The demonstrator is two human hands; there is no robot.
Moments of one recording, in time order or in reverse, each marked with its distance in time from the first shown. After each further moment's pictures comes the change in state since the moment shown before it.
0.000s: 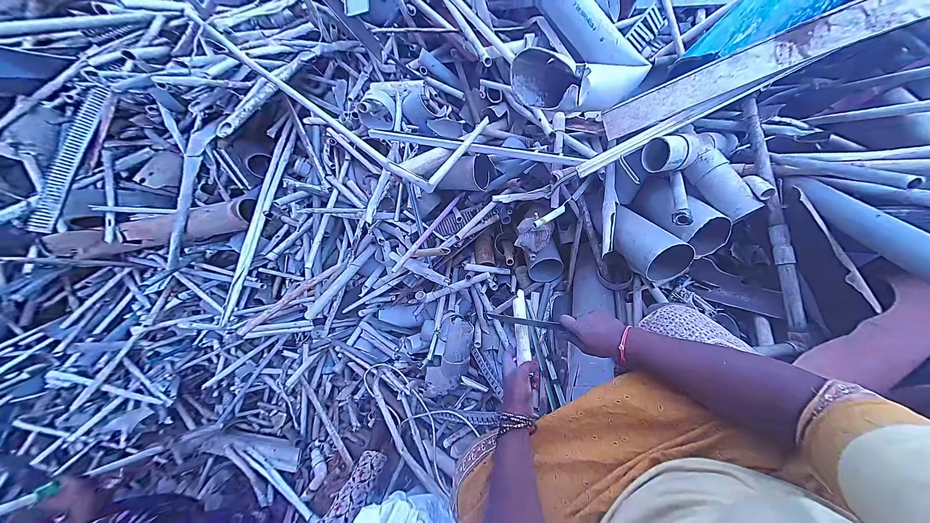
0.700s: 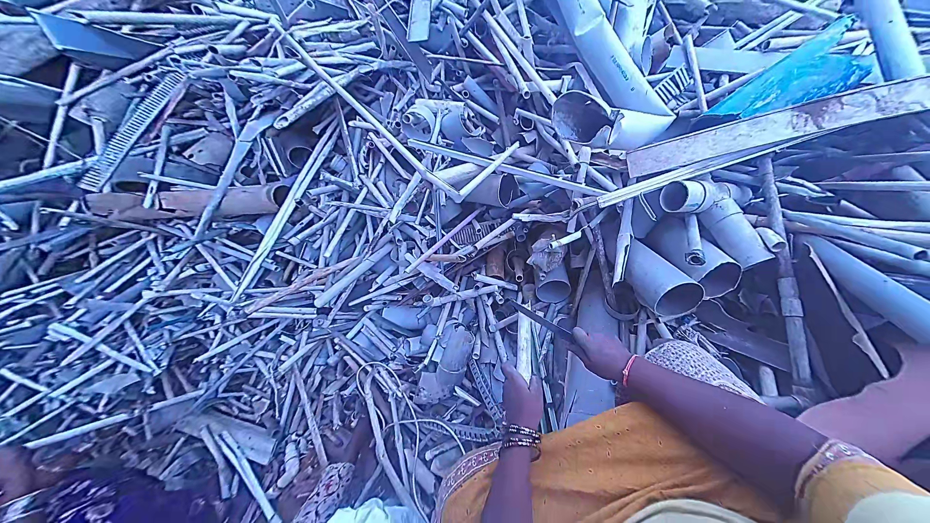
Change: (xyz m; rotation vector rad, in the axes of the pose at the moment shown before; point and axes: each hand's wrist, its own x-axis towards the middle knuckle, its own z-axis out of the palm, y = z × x) left_hand -0.005 0.002 0.003 0.732 0.106 0.204; right_hand 0.001 0.002 -0.001 0.025 0.016 0.122
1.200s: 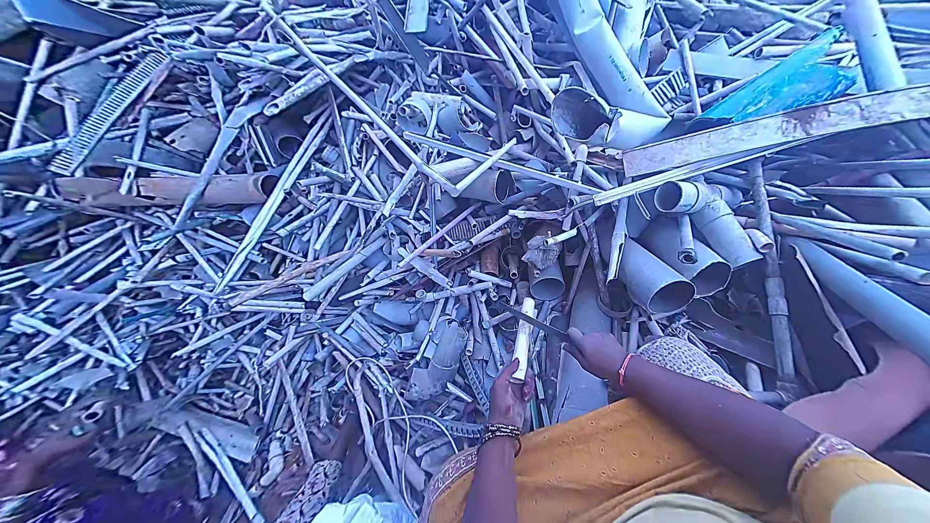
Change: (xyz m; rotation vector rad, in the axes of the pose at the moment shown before) left_hand 0.004 -0.008 -0.010 -1.262 -0.227 -0.388; right_hand -0.007 -0.002 0.003 -0.017 0.027 -0.002
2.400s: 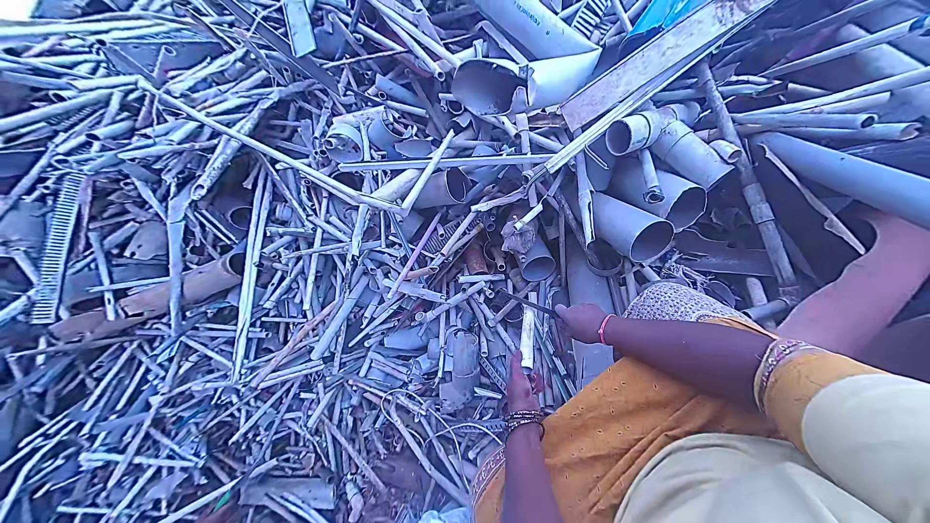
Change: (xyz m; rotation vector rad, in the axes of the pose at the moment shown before) left_hand 0.014 -0.012 0.011 0.405 0.196 0.034; right_hand 0.031 0.007 0.016 0.177 -0.065 0.064
